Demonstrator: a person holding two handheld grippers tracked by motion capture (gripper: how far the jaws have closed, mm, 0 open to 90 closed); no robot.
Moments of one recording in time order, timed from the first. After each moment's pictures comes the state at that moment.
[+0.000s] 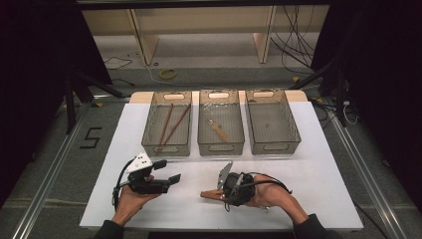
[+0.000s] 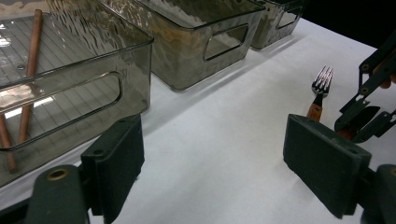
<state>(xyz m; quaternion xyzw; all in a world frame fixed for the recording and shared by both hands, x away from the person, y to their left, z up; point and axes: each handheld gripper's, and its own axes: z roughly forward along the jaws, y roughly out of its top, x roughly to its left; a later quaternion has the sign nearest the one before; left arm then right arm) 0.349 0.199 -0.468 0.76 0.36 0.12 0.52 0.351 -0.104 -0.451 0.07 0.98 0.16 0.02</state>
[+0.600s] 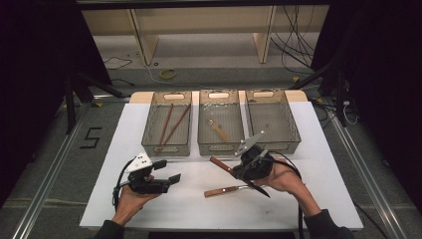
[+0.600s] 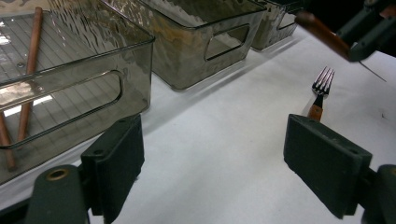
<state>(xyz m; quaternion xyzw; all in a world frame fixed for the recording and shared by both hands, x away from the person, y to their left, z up) 0.350 0.199 -0.469 0.76 0.37 0.12 0.52 0.386 -0.150 -0.401 0.22 0.93 0.29 0.03</state>
